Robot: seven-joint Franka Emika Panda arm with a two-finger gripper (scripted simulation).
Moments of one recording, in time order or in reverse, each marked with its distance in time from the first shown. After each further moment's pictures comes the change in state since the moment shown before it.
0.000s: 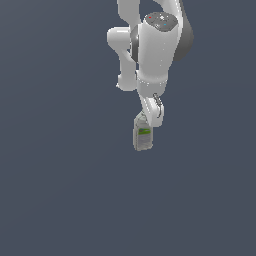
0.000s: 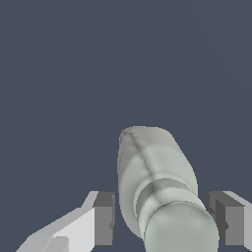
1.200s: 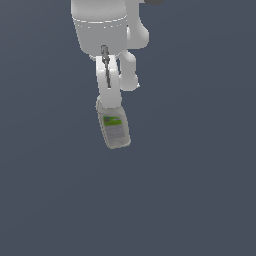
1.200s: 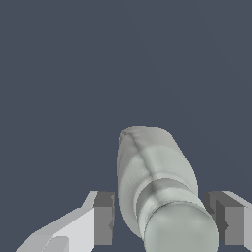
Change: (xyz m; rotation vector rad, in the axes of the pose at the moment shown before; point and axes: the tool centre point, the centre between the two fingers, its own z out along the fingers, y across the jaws) arm 0.127 -0.049 -0.146 -0.001 -0.002 0.001
